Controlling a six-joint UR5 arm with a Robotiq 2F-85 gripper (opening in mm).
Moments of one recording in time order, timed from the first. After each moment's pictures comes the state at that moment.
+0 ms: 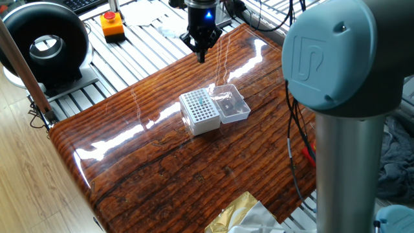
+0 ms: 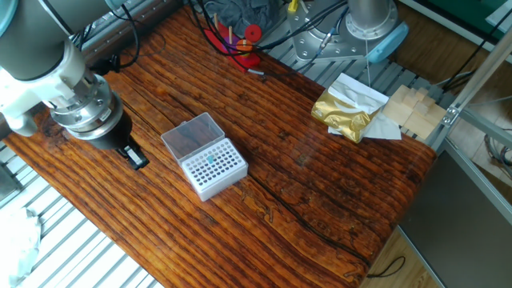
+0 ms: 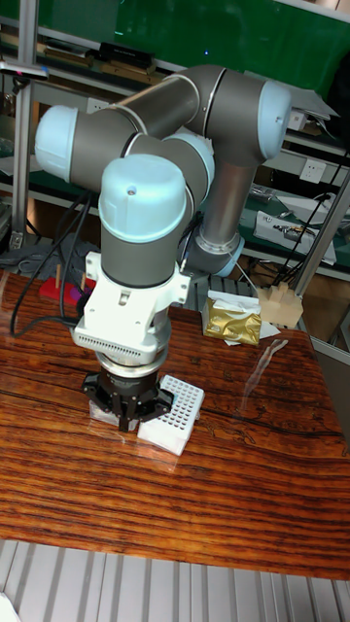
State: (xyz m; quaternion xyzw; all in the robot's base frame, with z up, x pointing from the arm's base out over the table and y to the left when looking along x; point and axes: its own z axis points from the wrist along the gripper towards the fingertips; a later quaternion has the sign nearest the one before) arm 0.653 -0.040 0.097 -0.09 -0.99 -0.05 0.06
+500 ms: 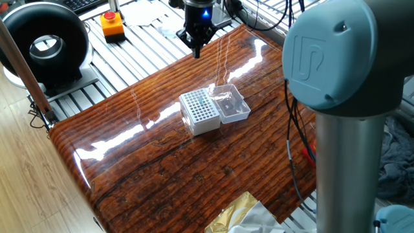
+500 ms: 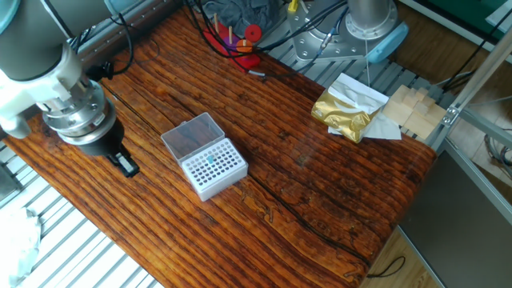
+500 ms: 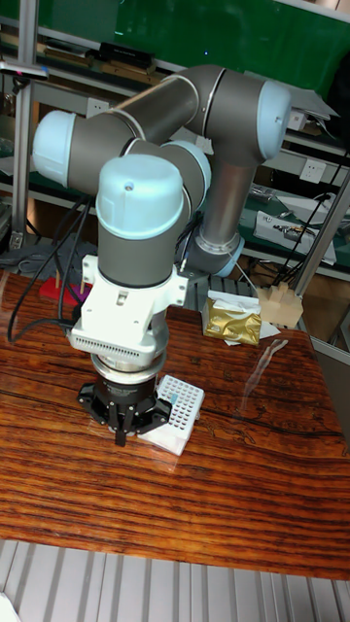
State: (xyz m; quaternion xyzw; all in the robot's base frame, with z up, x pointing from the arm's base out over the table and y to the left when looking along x) arm 0.673 -0.041 0.098 -0.10 -0.99 -0.06 0.03
